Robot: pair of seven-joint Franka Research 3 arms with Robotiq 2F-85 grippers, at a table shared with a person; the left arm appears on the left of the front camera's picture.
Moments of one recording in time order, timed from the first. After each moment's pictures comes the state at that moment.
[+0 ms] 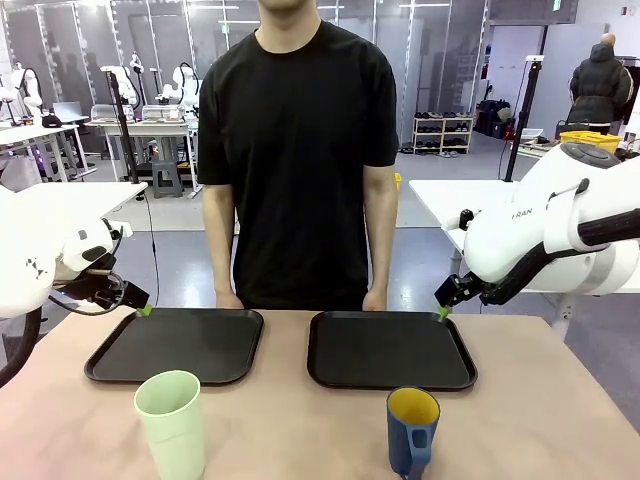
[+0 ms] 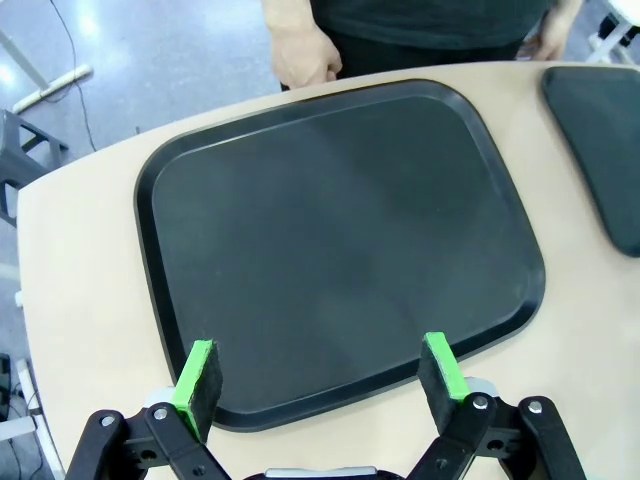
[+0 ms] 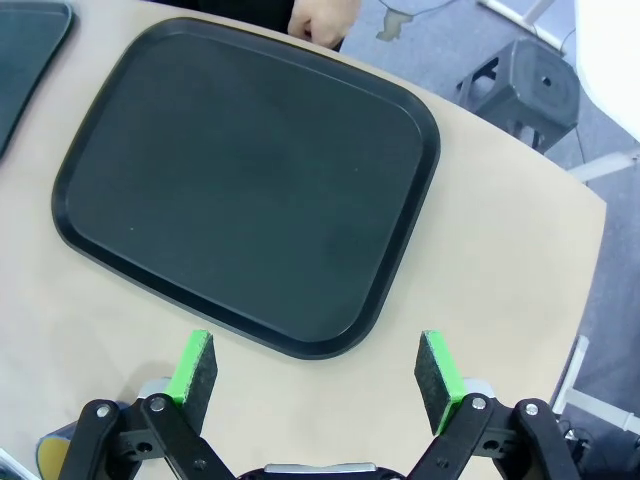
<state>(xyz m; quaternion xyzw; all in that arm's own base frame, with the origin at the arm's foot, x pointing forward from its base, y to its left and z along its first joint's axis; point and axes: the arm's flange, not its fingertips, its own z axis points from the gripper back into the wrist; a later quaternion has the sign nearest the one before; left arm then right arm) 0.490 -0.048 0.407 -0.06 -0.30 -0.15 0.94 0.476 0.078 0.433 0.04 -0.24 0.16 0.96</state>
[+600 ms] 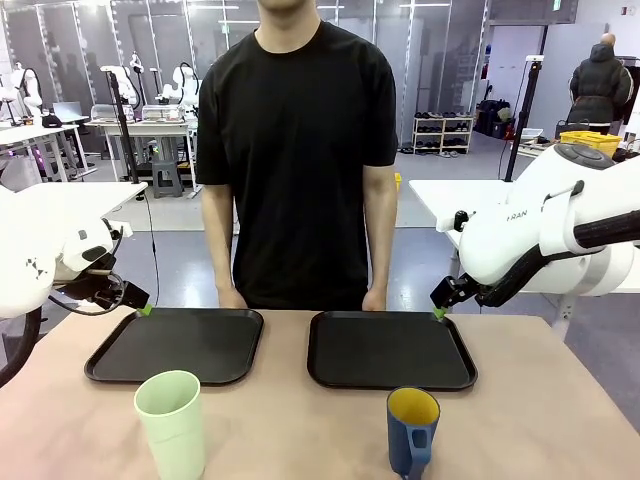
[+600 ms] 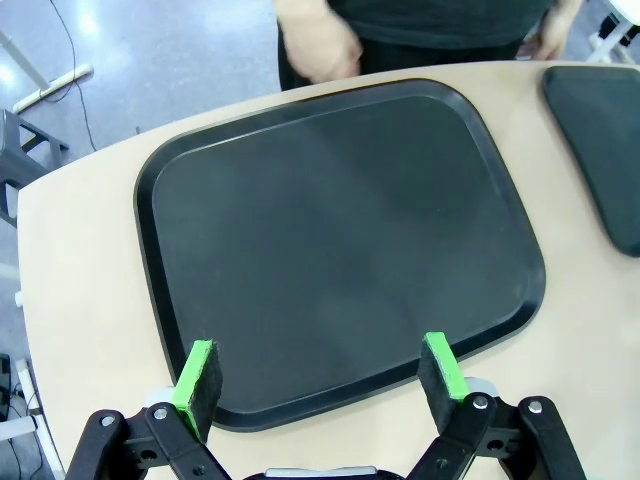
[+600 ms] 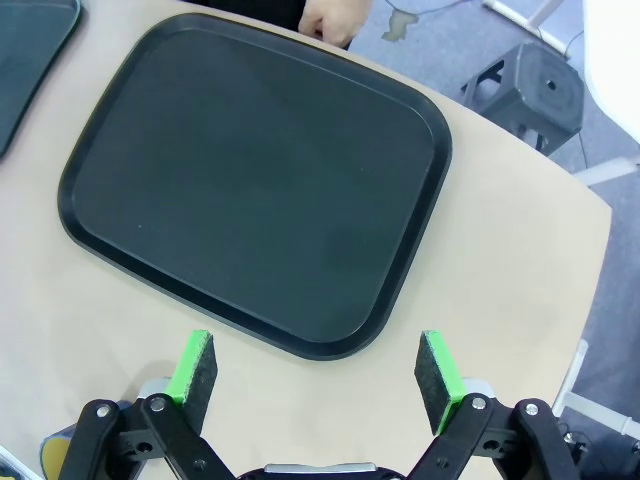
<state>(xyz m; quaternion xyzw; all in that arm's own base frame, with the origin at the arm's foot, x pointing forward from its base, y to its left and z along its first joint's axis) 0.490 -0.048 0.407 -0.06 -0.30 -0.15 0.94 0.474 0.086 0.432 0.05 -0.24 0.17 0.96</state>
